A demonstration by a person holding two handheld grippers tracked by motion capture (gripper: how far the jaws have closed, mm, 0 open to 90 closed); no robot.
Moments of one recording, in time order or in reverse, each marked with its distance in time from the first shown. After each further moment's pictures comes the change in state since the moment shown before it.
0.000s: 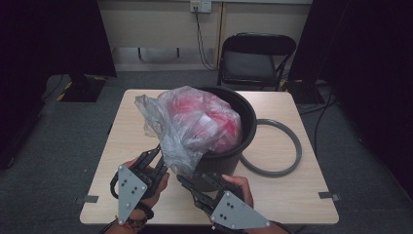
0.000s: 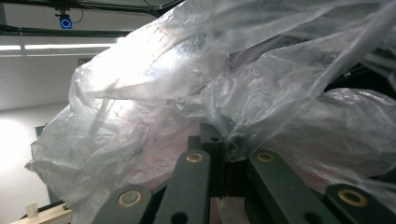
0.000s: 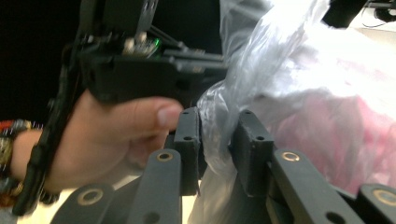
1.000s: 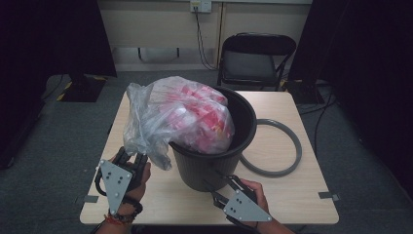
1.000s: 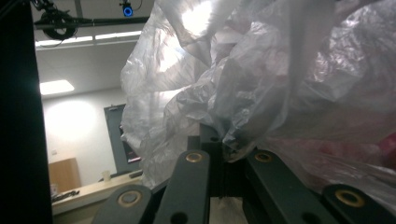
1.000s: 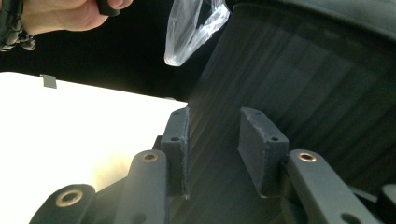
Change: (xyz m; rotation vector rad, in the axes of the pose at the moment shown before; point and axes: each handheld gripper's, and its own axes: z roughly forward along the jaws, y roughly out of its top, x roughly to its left) left arm 0.030 -0.017 -0.011 0.089 0.232 0.051; right arm -0.005 -0.074 -0.031 0.251 -0.048 -0.030
